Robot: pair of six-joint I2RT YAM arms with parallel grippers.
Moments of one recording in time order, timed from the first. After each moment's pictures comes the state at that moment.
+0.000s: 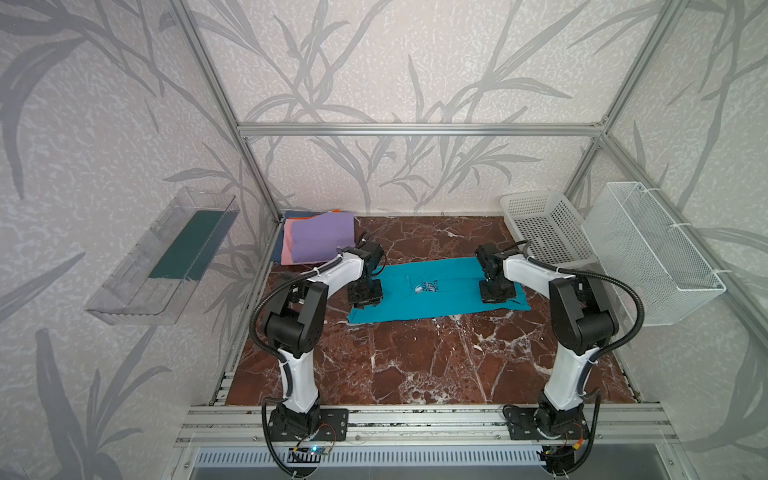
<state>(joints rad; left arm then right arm) -0.36 1.91 1.33 -0.94 0.03 -0.58 0.27 1.92 1.27 -0.84 0.24 0.32</state>
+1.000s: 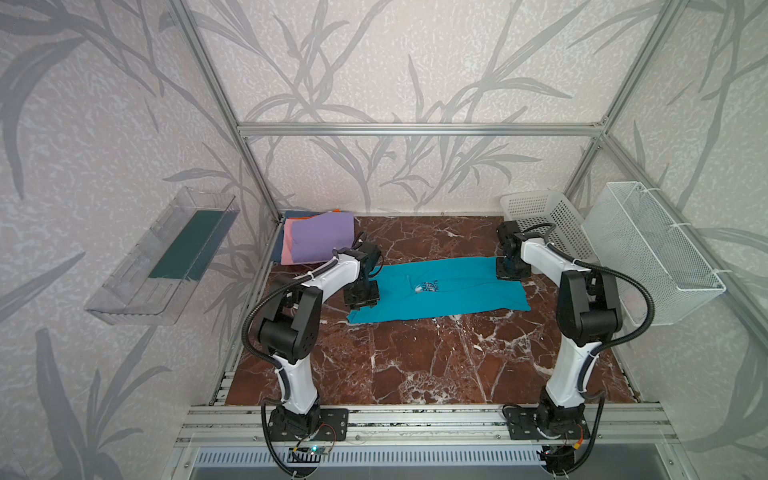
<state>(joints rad) -0.36 1.83 1.29 -0.97 0.00 -0.58 0.13 1.91 1.41 -0.85 0.28 0.30</state>
